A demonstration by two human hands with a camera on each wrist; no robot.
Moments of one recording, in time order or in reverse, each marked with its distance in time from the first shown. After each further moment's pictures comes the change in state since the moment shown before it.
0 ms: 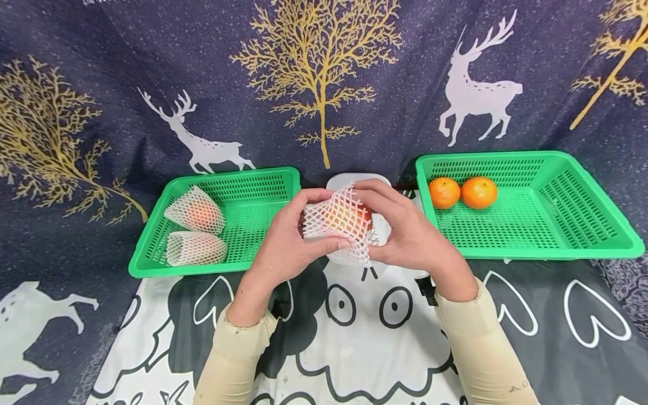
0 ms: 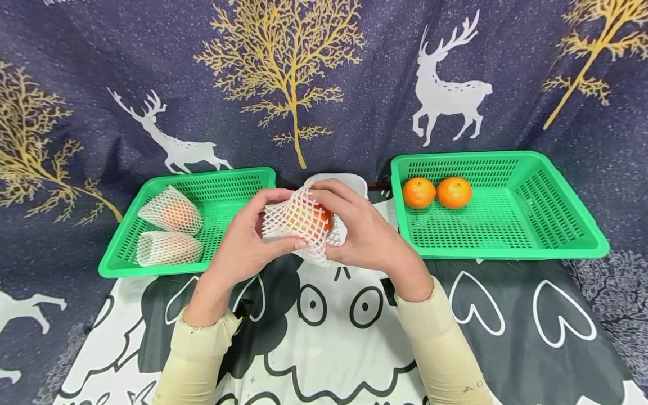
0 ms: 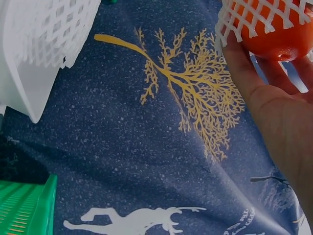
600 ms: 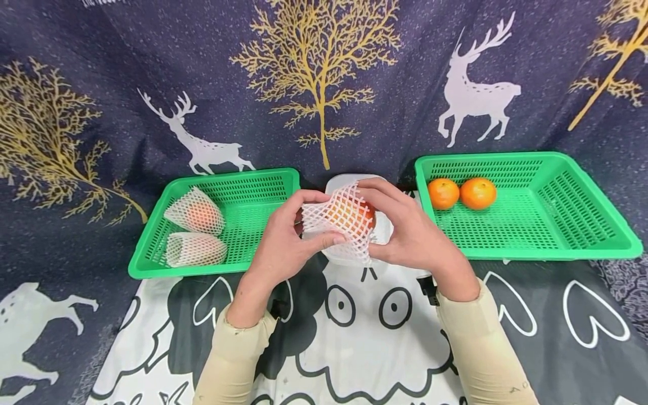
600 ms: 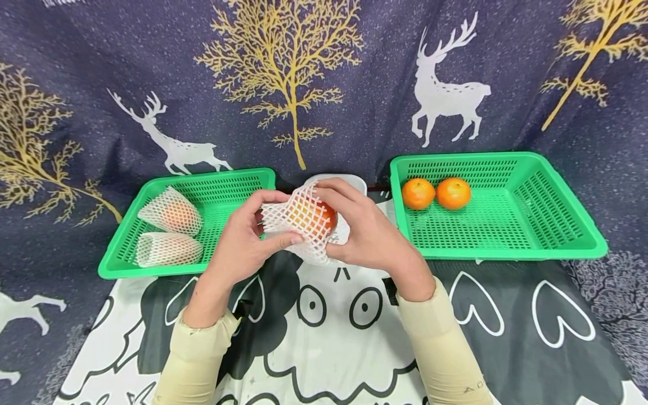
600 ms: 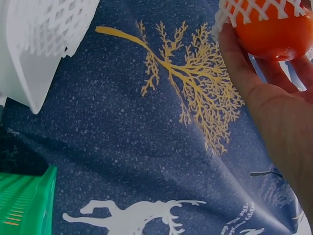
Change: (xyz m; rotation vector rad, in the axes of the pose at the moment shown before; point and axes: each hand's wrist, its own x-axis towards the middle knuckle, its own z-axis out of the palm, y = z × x) left_hand 0.000 -0.005 -0.001 0.015 0.054 0.036; right_hand -0.002 0.002 -0.004 -0.036 0.014 0.010
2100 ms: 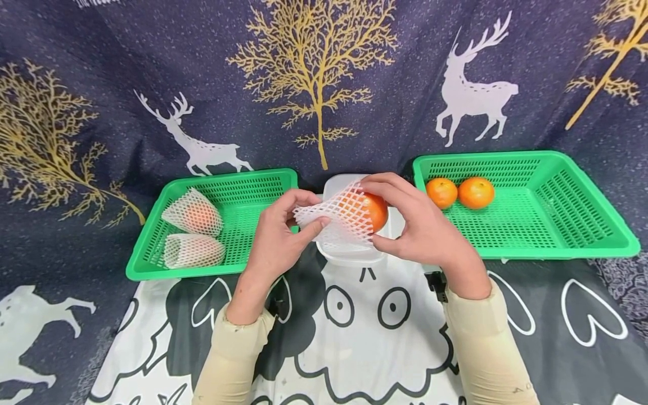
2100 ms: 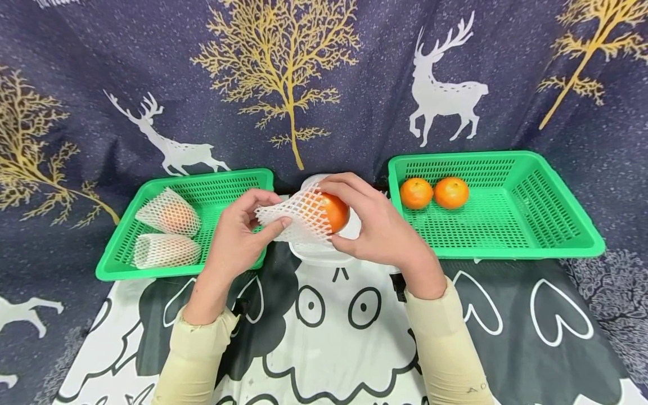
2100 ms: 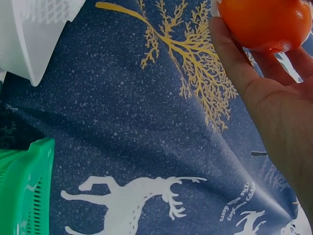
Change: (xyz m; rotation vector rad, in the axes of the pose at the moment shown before) left_hand 0.007 -0.007 0.000 0.082 0.138 0.004; right_hand -0.005 0.008 -0.019 -0.018 -0.003 0.033
